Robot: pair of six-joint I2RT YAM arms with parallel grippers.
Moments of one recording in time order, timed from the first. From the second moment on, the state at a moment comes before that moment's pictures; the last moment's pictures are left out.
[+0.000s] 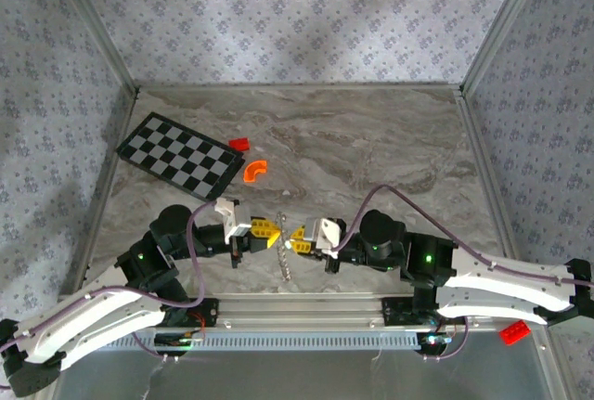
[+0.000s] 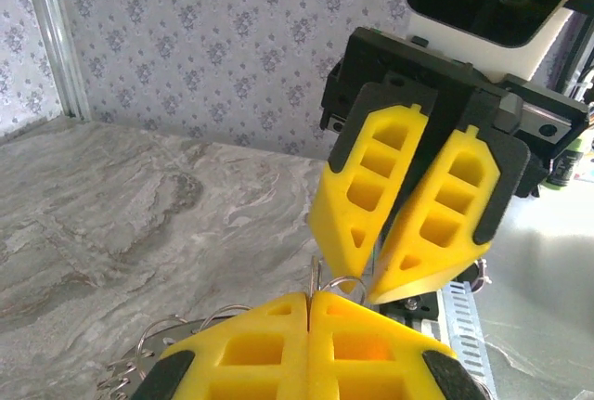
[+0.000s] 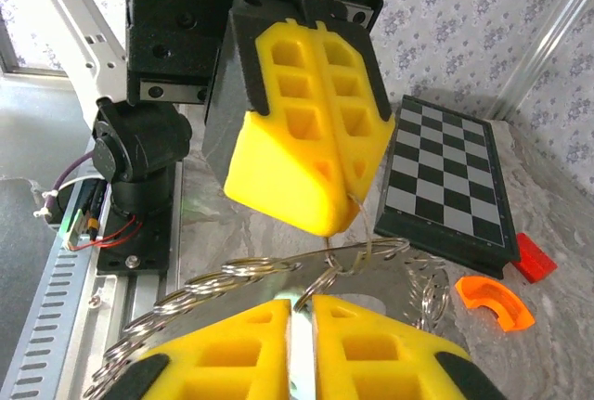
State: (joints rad) left arm -0.95 0.55 0.55 -0.08 0.45 -0.06; right arm 1.30 0.81 0.73 -0.16 -0.02 -0.23
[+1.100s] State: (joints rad) left arm -0.95 0.51 0.53 0.06 0.49 -0.12; right arm 1.20 0.72 0.73 -0.13 -0.14 -0.08
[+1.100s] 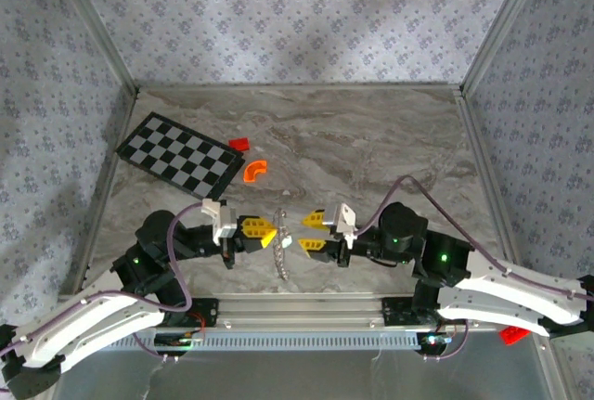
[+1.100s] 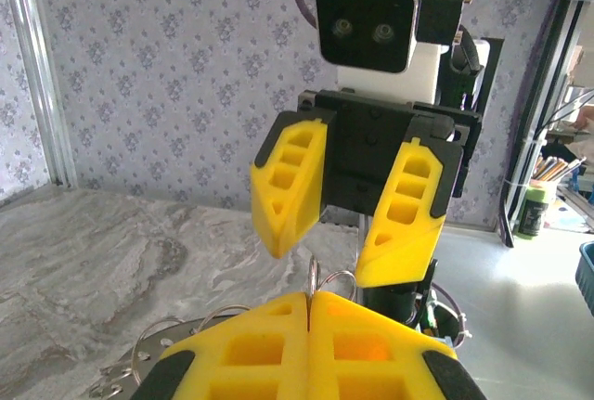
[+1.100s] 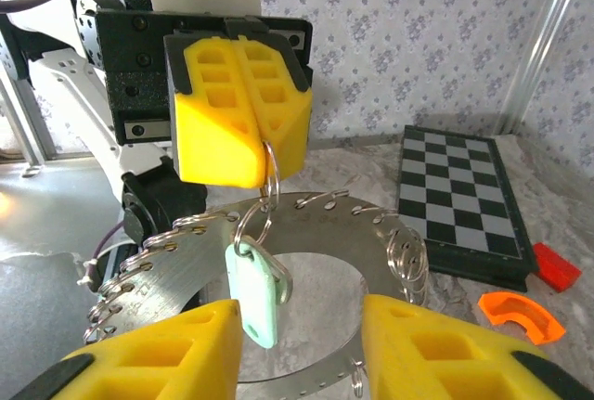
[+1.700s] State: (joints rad) left arm -0.95 0.50 0.52 0.08 0.49 -0.13; right arm 1.16 0.80 0.77 -0.08 -0.25 -0.06
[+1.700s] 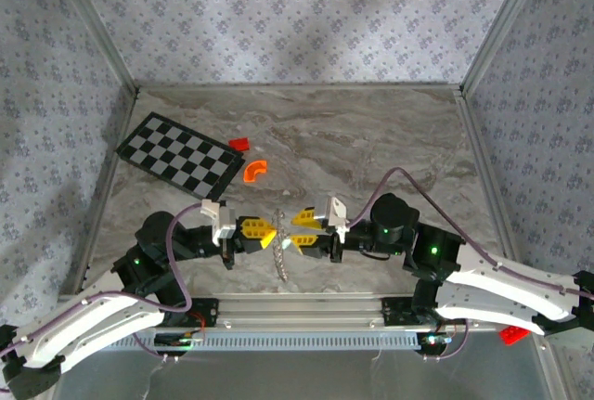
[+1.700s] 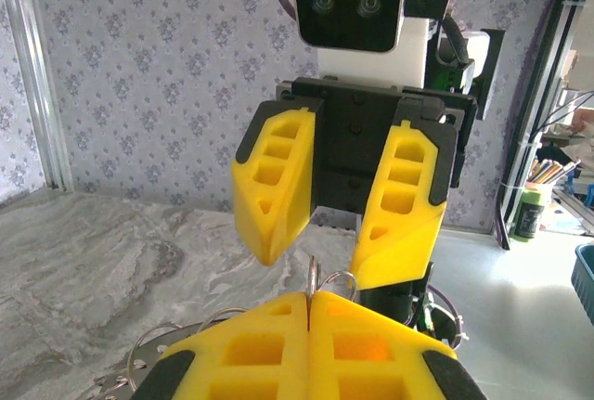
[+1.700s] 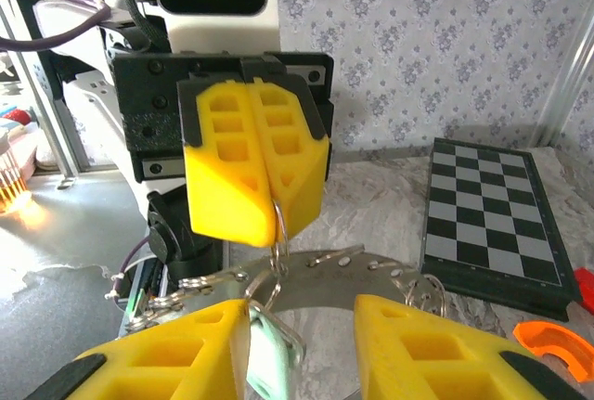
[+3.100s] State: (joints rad) left arm -0.95 0.50 0.51 0.07 0.49 -0.13; right arm 1.16 0.83 0.78 -0.05 -0.27 -0.03
